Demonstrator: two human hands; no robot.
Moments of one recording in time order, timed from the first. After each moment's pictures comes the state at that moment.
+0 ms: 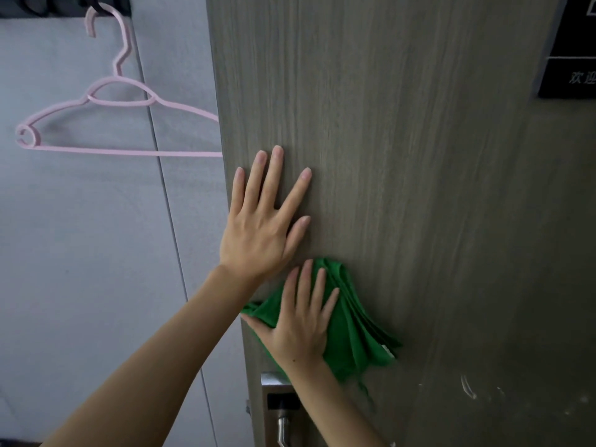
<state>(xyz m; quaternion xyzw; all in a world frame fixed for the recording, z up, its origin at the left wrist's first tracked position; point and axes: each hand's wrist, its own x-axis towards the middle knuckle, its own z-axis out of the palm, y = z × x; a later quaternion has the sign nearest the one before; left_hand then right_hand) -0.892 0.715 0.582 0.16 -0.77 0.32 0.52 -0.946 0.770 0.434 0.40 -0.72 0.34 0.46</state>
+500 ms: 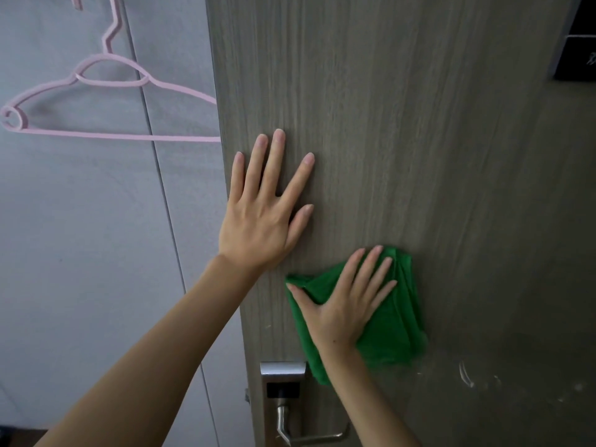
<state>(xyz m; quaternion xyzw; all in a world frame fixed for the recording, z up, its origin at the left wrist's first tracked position) -0.892 0.715 0.581 0.16 -0.77 0.32 0.52 -0.986 0.798 0.446 0.30 -0.73 0.45 0.42</state>
